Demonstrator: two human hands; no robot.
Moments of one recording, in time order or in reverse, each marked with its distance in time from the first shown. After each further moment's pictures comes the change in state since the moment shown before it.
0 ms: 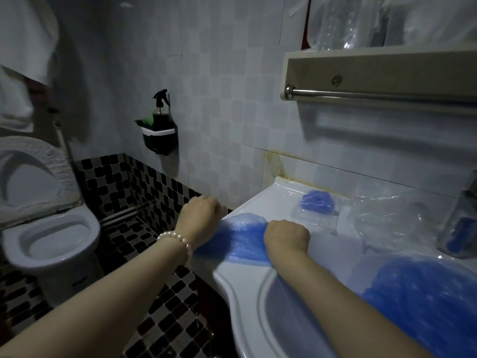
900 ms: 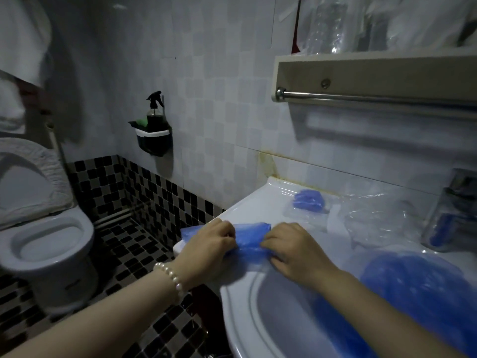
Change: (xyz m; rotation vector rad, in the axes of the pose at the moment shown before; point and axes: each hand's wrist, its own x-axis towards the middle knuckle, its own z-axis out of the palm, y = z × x) left_hand -0.045 0.007 0.023 -0.103 0.119 0.664; right_hand -0.024 0.067 0.023 0.418 0.557 -0.878
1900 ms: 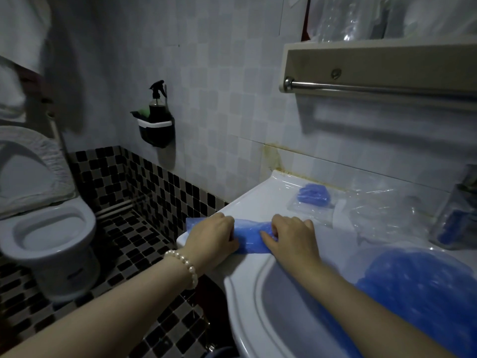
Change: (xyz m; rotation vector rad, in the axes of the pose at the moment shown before) left_hand 0.013 0.013 -0.006 0.086 -0.232 -0.540; right_hand 0.017 -0.017 0.023 -0.167 -0.002 0.557
